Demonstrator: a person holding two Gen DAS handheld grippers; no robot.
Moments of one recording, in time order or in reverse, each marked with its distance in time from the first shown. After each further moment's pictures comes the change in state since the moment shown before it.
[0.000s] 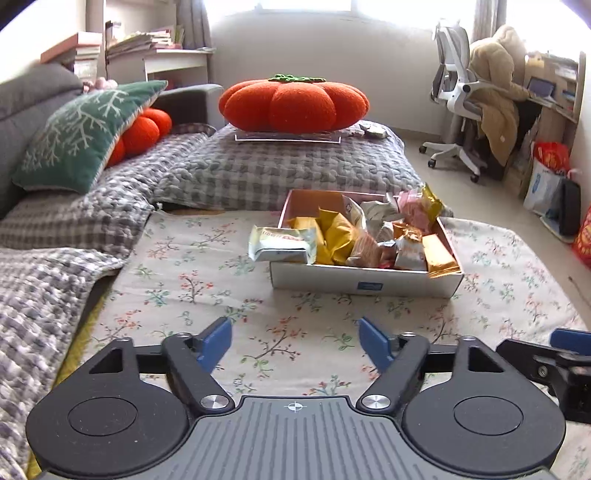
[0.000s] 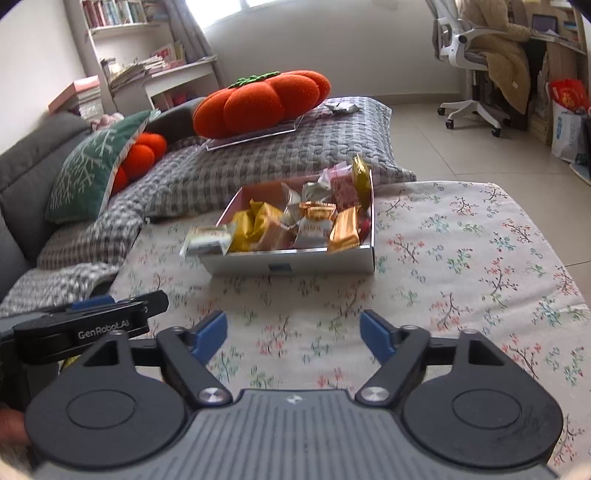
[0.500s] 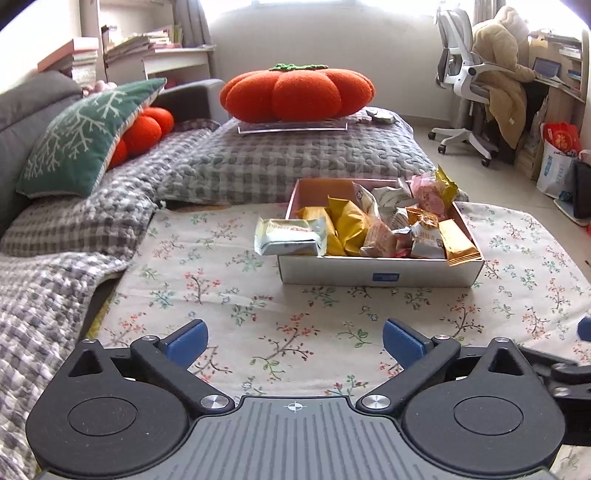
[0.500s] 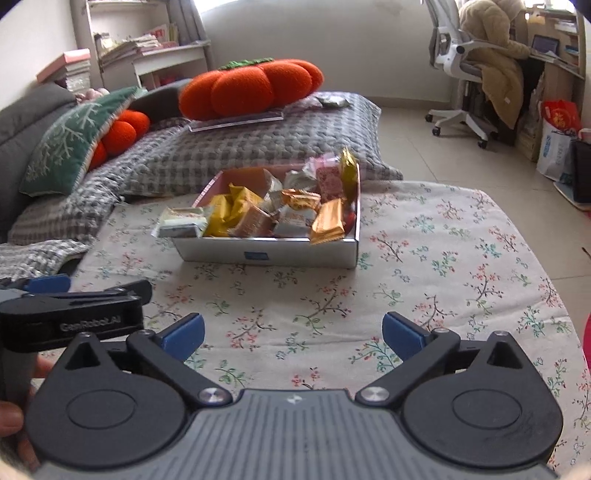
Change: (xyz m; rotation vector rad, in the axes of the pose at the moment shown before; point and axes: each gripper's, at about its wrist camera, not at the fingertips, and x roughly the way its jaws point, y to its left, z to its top) left arm 0.021 -0.004 -0.001 0.028 0.033 0.033; right arm 0.023 0.006 -0.005 -0.065 0.020 -0.110
